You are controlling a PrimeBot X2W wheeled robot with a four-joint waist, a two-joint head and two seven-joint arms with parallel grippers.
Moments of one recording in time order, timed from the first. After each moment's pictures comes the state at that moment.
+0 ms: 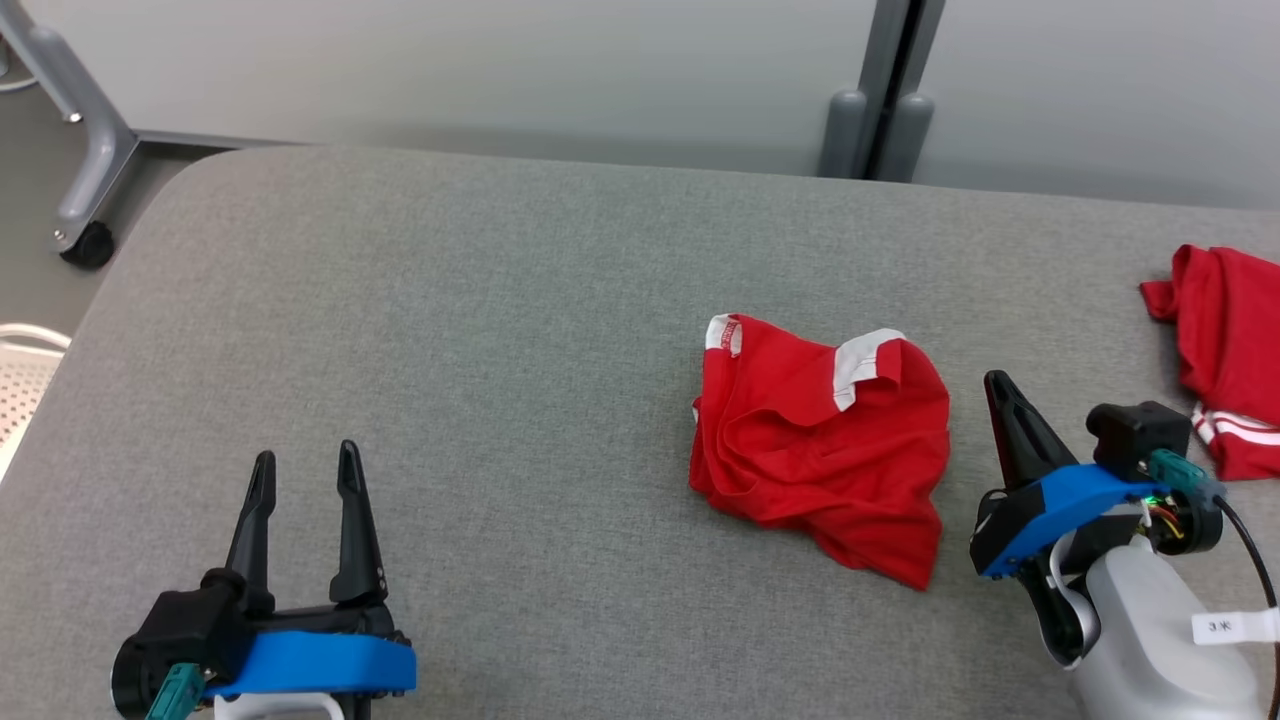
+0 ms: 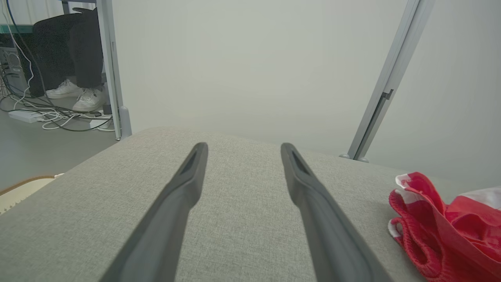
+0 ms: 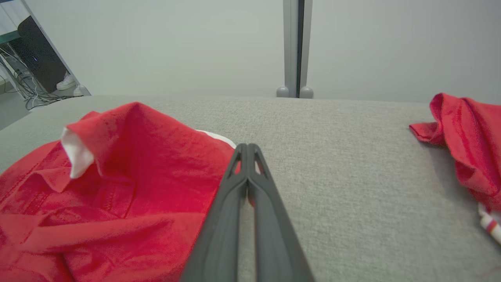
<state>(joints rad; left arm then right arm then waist) -0.01 0.05 -0.02 0.12 -0.23 -0.07 -0.26 -0.45 -0.17 0.11 0.72 0.29 0.13 -0.26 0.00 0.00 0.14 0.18</state>
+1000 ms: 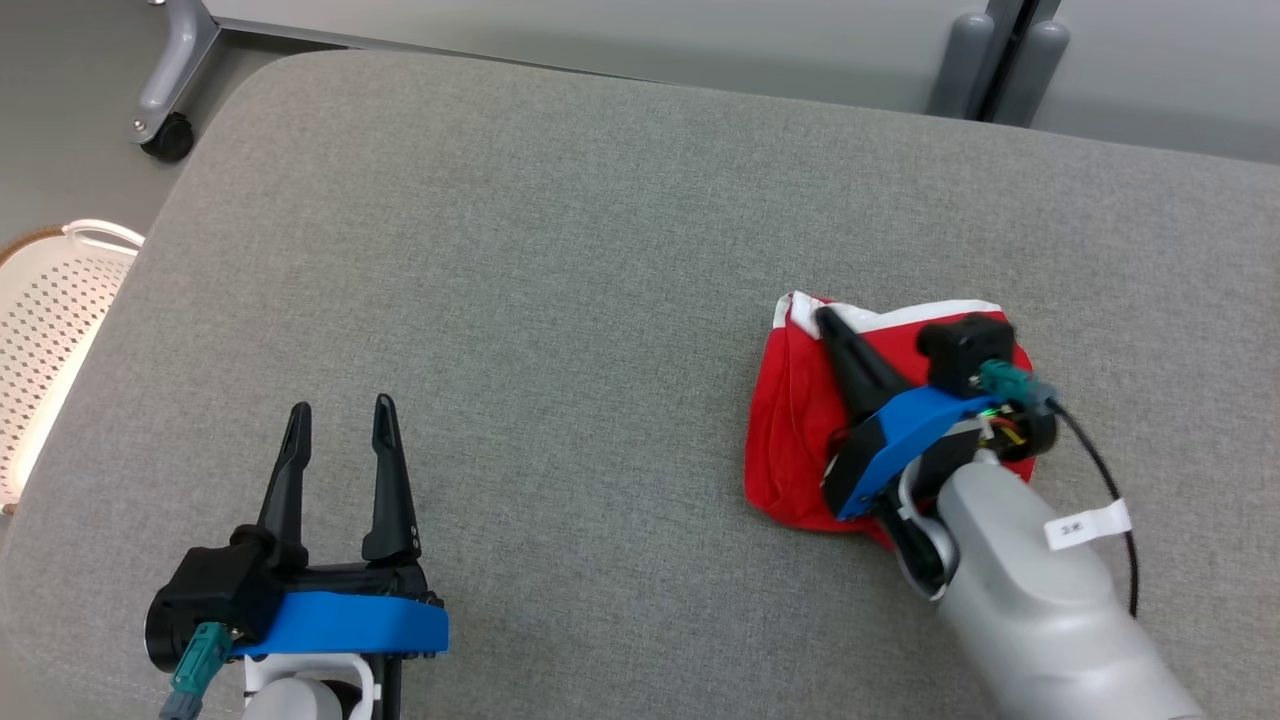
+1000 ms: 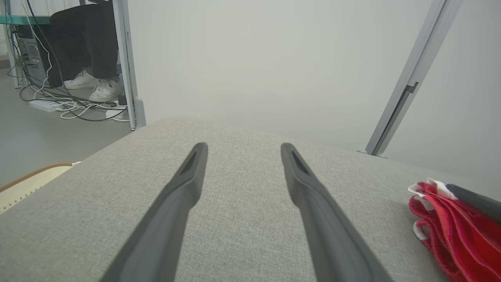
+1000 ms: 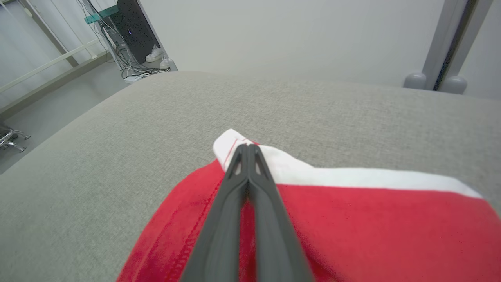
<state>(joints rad) -0.09 0.05 -0.09 0.12 -0.27 -0.05 -0.26 -0.71 -0.05 0.35 0.93 0.36 0.13 -0.26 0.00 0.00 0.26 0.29</state>
